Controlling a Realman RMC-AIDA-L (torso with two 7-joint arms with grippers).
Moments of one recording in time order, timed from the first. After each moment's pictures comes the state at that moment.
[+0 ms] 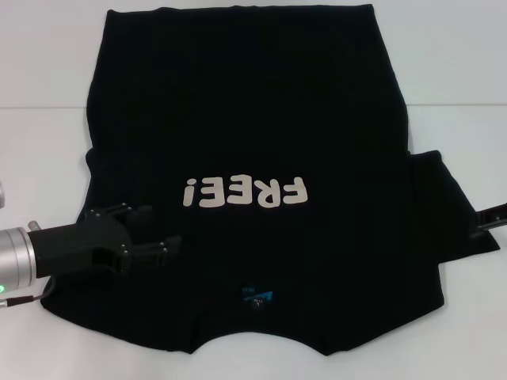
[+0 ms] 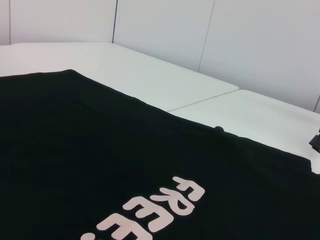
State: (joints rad) left arm -0.45 -2.09 0.66 0.67 2.01 1.37 -1.33; right arm 0.77 1.89 -0.68 -0.66 -2.73 -1.36 2.69
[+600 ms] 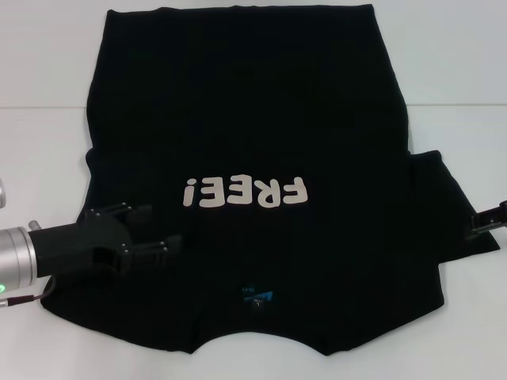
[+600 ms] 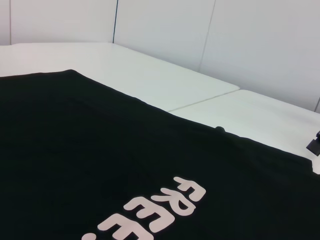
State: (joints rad) left arm -0.45 -2.09 0.66 0.67 2.01 1.37 -1.33; right arm 0.77 1.90 -0.71 -0.65 -2.73 -1.32 2.69
